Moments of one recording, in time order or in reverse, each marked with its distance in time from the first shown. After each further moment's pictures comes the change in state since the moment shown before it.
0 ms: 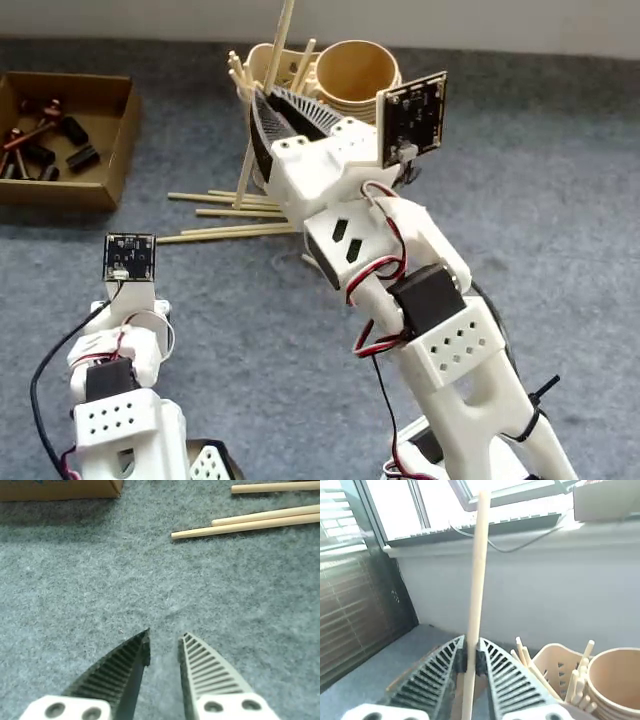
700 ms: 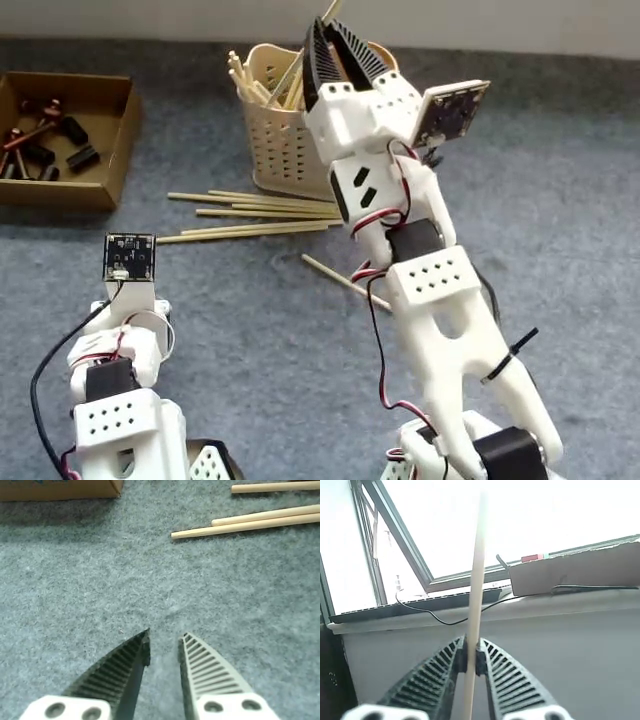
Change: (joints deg) left arm 0.0 0.0 0.0 0.0 0.0; right arm 11.9 15.9 6.6 -39.6 0.1
